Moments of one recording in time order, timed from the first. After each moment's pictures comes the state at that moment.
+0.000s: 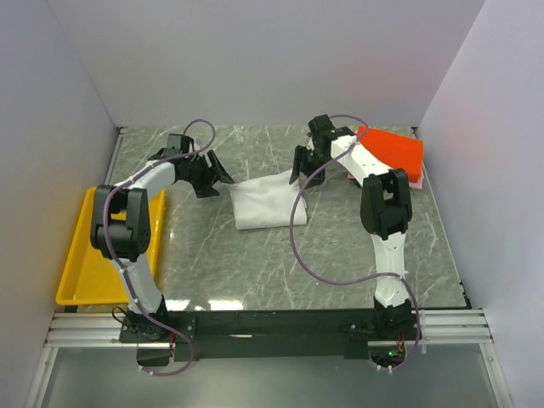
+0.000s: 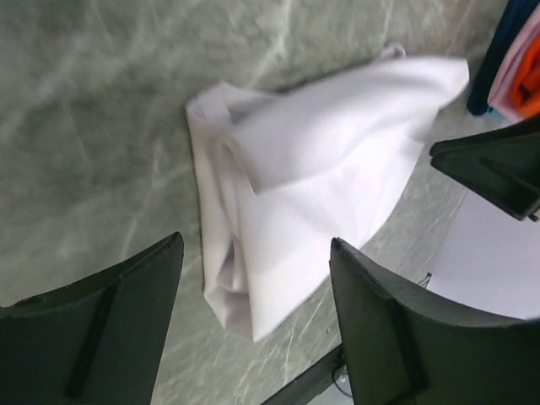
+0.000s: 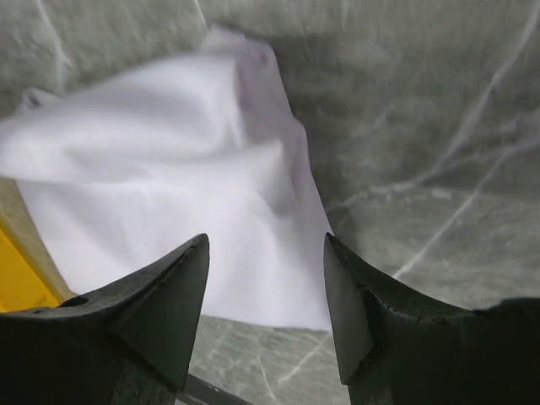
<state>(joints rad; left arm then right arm) -0.11 1.90 1.33 -0.40 0.53 -0.64 0.31 2.24 1.95 -0.90 -0.28 0.46</state>
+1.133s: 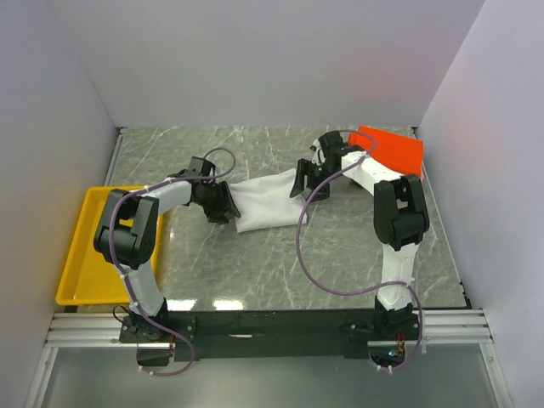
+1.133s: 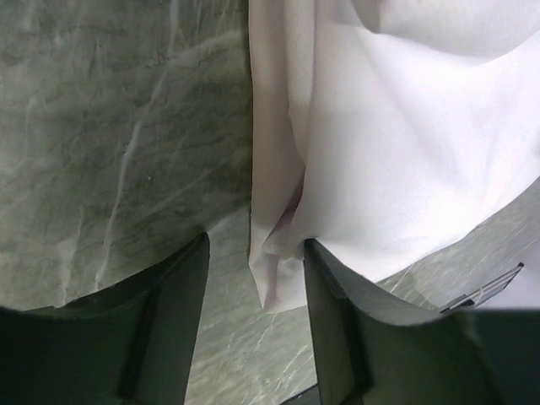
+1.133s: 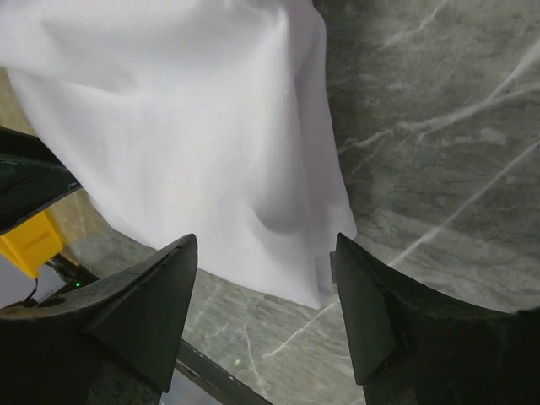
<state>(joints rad) -0.27 1.83 1.11 -0.40 0.38 -0.62 0.29 2.04 1.54 -0.67 -0.45 0.40</state>
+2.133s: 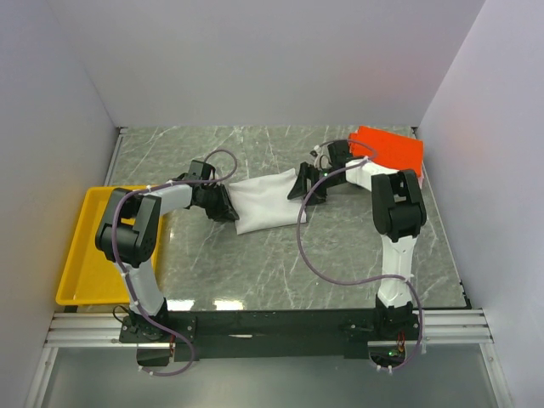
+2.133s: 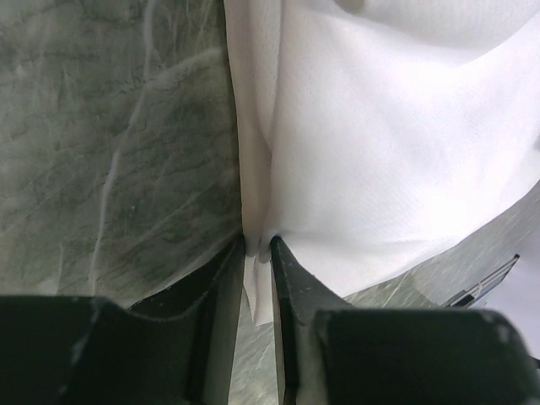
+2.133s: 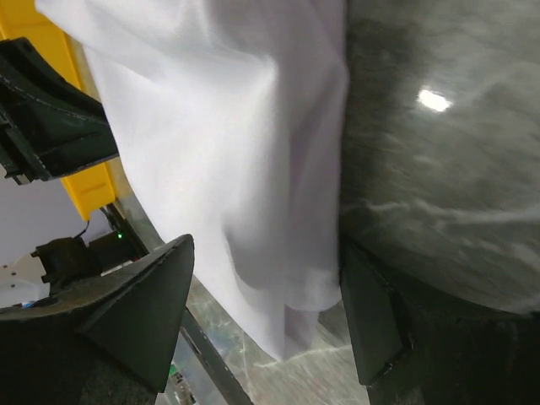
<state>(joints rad) -0.27 1.85 1.06 -0.28 0.41 -0.62 0.20 2.14 1.45 -0.44 -0.80 0.33</state>
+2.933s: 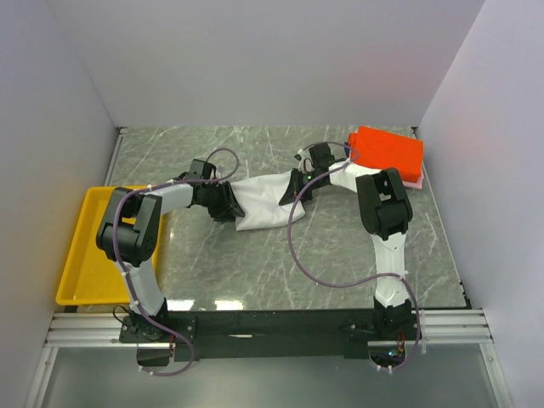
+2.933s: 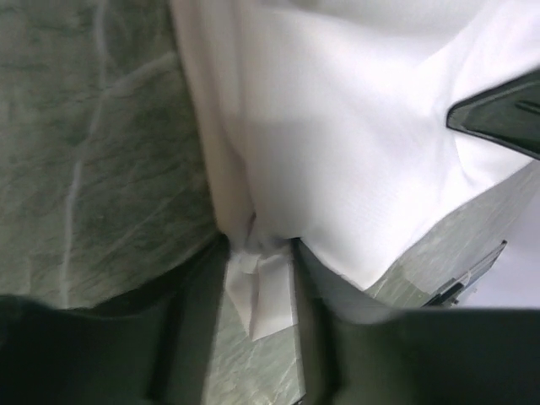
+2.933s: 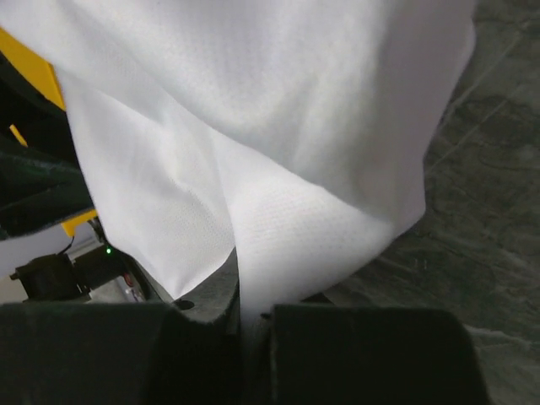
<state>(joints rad) -0.27 1.86 1.07 -0.27 0.46 -0.62 0.32 2.22 1.50 -0.37 -0.74 0.41</state>
